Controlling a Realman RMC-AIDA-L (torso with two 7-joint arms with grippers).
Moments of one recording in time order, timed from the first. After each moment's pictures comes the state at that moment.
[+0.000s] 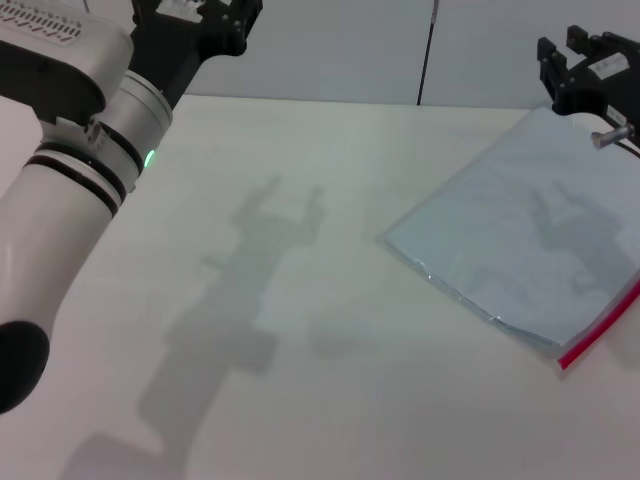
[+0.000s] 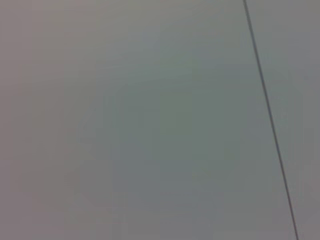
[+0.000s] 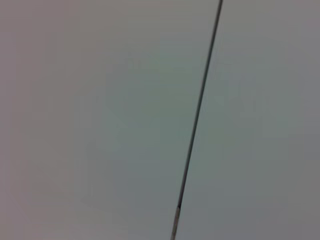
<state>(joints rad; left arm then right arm) -0.24 -2.03 -1.19 -1.18 2.56 0.48 0.30 0.29 2.04 -1.69 -1.17 -0.95 -0.21 1.09</state>
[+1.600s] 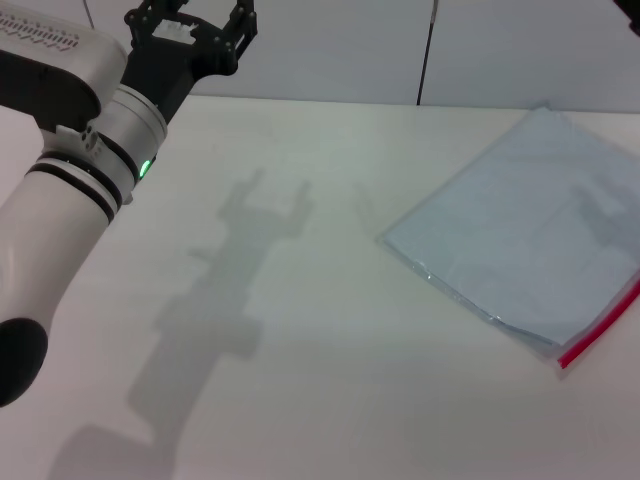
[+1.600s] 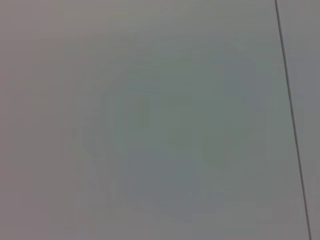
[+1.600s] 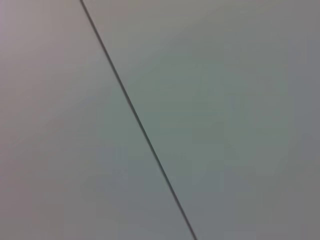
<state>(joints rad) -0.30 -2.02 -1.20 -1.05 2.57 0.49 0.20 0.42 2.01 -1.37 -0.76 -0.62 -0.82 1.28</state>
